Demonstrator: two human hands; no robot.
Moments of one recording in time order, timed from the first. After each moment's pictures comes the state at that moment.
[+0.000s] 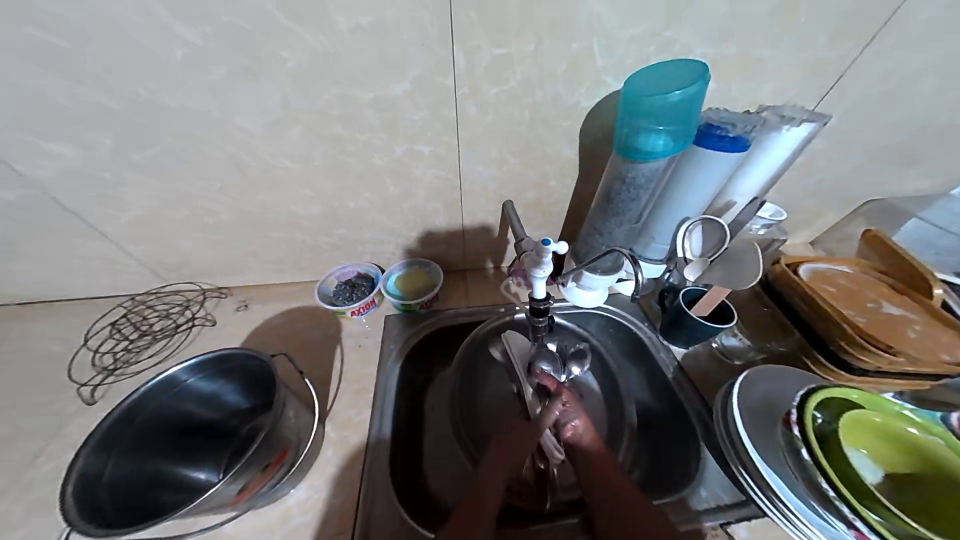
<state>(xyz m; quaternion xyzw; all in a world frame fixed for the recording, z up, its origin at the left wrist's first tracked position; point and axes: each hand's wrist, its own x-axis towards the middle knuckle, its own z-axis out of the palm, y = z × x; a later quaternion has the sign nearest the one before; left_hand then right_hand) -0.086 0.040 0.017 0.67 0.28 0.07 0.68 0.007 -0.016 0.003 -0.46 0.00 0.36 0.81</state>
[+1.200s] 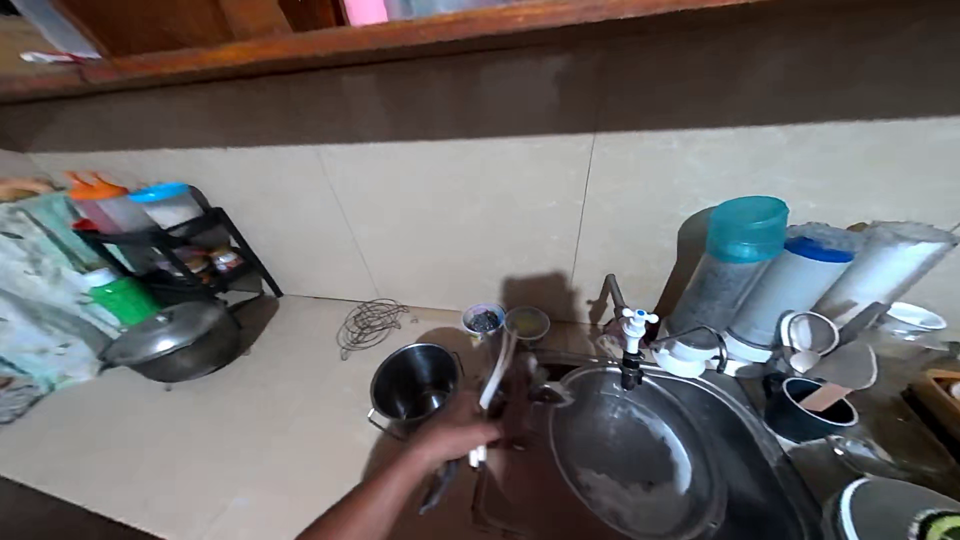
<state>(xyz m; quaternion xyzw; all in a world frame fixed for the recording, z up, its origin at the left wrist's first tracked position) -0.280 0.100 0.235 0.80 0.40 0.07 0.45 -0.204 0.056 0.182 -0.34 -0.10 0.44 0.83</state>
